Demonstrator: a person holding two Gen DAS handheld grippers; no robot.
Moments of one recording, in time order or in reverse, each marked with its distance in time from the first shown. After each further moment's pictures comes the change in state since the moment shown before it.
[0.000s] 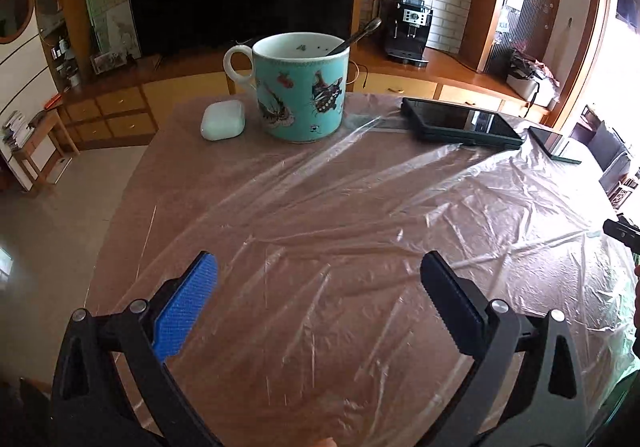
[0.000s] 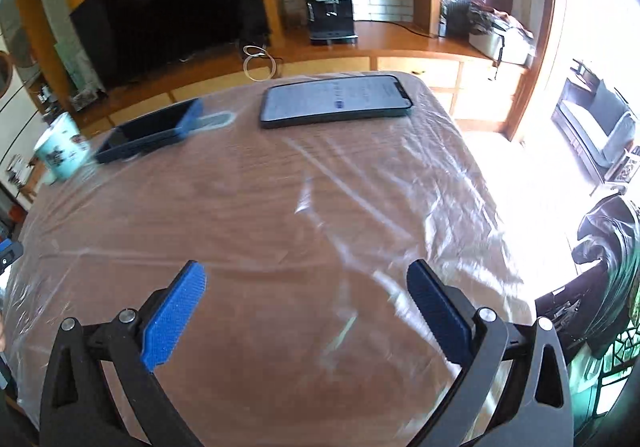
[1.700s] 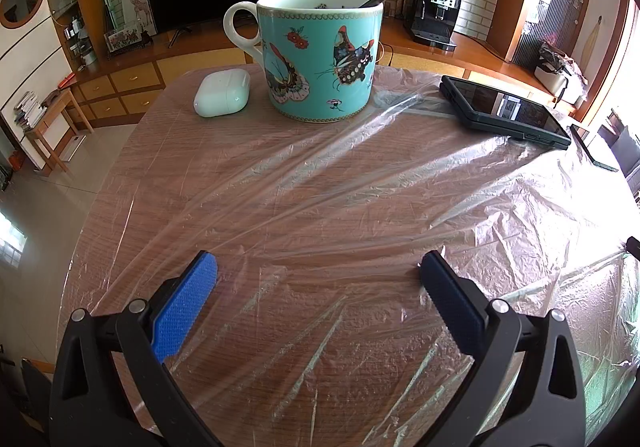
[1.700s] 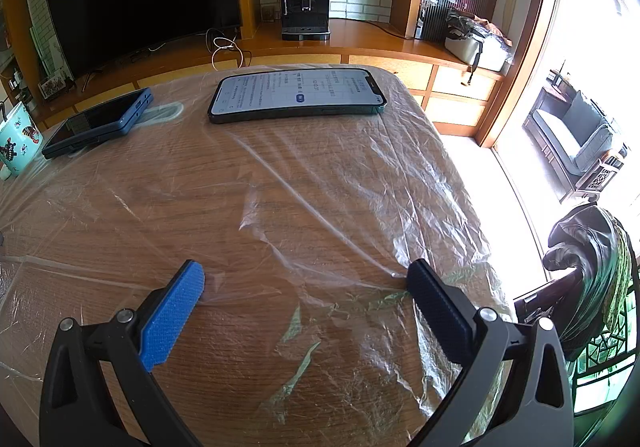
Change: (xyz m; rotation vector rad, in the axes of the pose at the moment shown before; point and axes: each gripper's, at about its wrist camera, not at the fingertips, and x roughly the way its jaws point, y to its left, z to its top) left arm 0.037 0.005 0.005 -0.046 0.069 0.057; right arm 0.021 -0.004 0.003 -0.049 -0.007 -0.122
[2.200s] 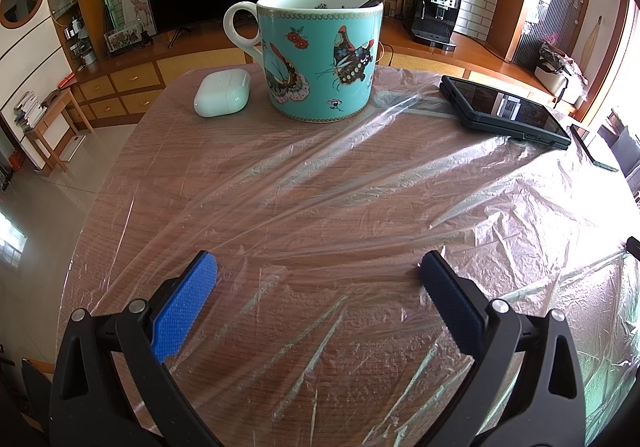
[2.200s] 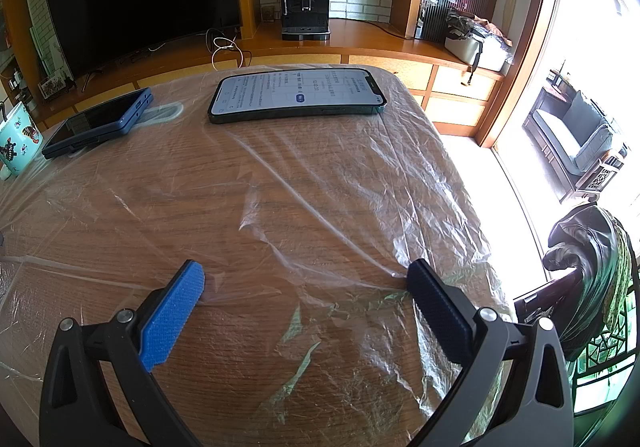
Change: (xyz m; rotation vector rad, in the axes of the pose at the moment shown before) left arm 0.000 -0.001 0.001 0.000 0.000 0.000; right arm 0.000 0.000 0.000 0.000 0.000 0.000
